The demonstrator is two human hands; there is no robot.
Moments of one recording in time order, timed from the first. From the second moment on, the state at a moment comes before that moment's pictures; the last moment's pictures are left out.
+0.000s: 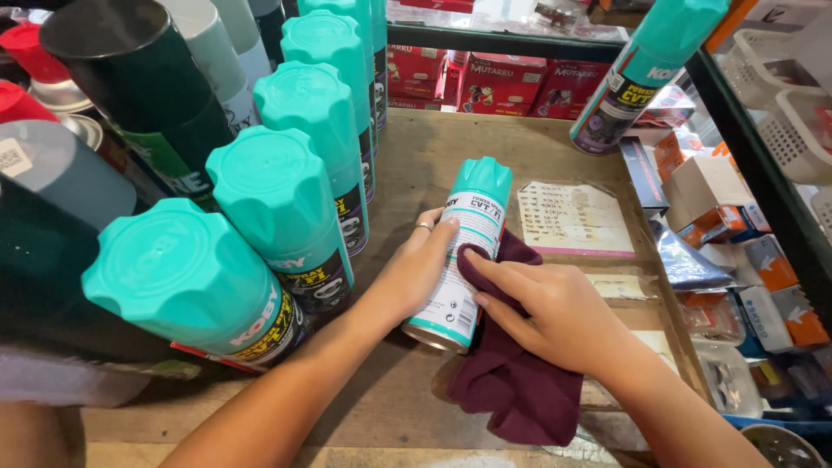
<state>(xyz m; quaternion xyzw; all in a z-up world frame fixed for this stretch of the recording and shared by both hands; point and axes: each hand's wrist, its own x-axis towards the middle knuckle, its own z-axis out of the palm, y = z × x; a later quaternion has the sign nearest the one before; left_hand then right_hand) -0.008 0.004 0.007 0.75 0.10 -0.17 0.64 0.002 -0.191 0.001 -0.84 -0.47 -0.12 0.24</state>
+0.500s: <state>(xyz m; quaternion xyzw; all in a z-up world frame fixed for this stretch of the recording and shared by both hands) 0.000 0.006 -0.013 0.75 0.10 -0.17 0.64 -0.004 -0.189 0.007 -0.85 -0.48 -0.14 0.18</state>
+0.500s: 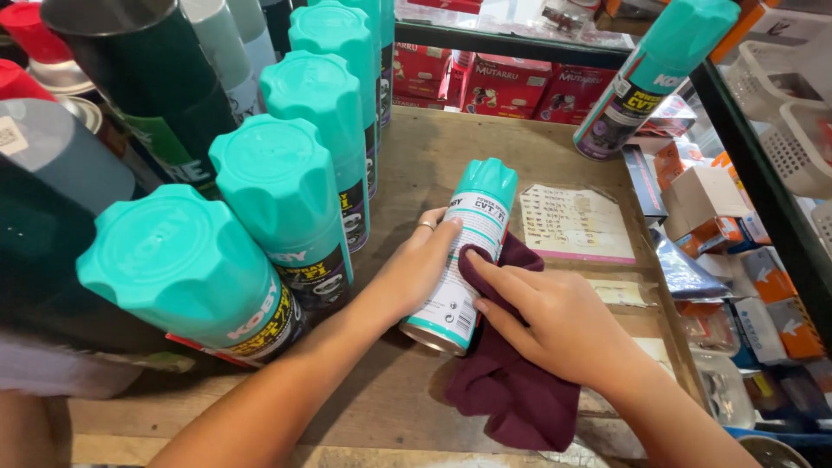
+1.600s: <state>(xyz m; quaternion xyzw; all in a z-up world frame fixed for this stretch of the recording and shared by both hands) -0.001 0.000 -0.009 0.75 0.10 -0.14 0.64 0.021 -0.200 -0.021 -0.86 -0.36 -0.13 0.33</state>
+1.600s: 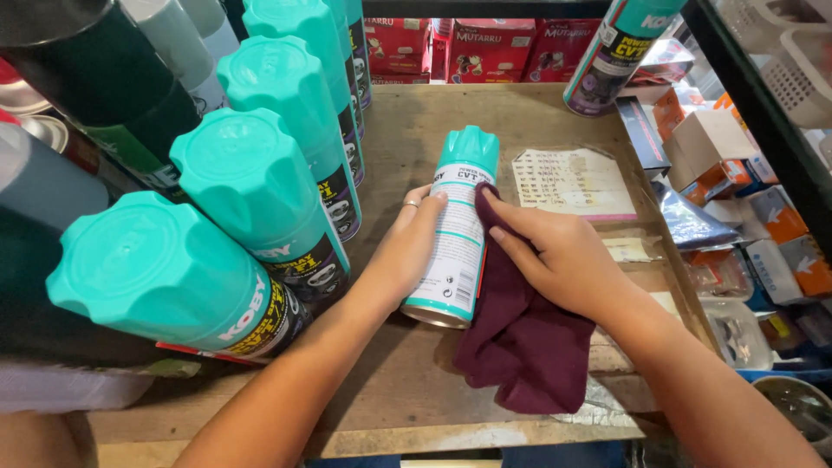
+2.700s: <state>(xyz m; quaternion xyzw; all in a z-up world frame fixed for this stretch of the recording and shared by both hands) 0.018 0.003 -0.036 0.72 0.18 -0.11 0.67 0.029 -0.202 -0.028 -0.84 -0.36 -0.06 0.40</state>
